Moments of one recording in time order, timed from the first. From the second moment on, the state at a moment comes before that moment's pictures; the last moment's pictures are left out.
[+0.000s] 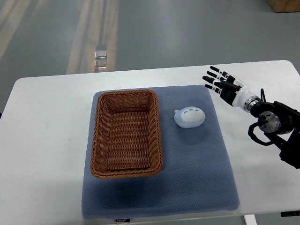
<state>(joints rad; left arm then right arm) -0.14 0.00 -0.12 -0.06 0.08 -0.04 -0.04 0.68 -0.30 0.67 0.72 -0.12 0.16 0.14</state>
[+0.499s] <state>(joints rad) -0.14 0.00 -0.12 -0.06 0.08 -0.04 -0.04 0.69 -0.30 0.67 0.72 -0.12 0.16 0.14</state>
